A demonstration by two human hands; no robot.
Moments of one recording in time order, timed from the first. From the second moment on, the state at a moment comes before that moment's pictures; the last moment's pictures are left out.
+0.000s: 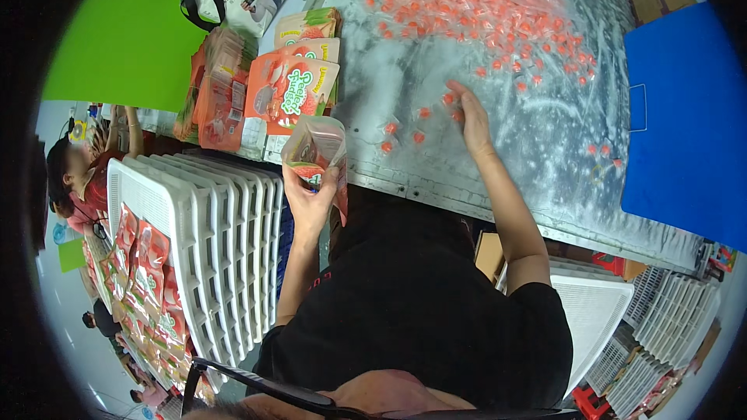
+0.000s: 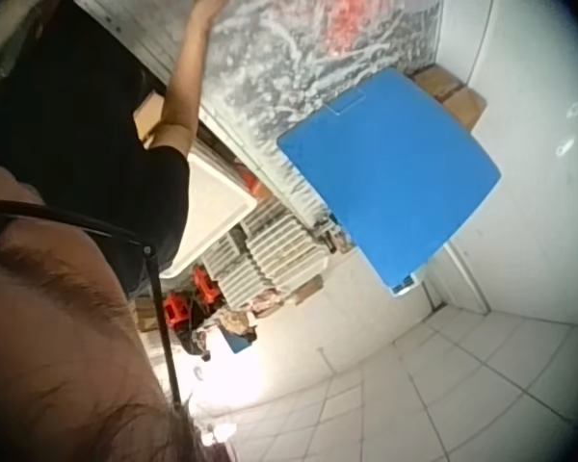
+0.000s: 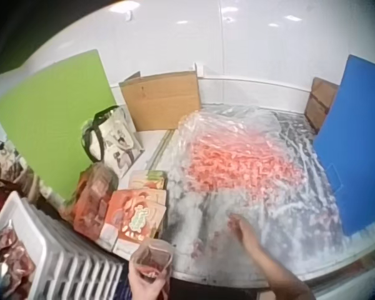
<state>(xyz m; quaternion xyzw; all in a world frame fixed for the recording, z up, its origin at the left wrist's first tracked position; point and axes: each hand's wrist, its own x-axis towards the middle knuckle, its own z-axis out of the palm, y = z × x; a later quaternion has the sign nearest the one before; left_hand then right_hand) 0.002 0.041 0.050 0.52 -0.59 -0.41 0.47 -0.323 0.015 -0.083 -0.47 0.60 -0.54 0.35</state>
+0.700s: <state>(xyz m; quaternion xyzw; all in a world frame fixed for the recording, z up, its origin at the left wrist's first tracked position) 0.004 0.045 0.055 0.54 -0.55 -0.46 0.45 -0.234 0.014 -0.086 -0.82 0.48 -0.31 0.06</state>
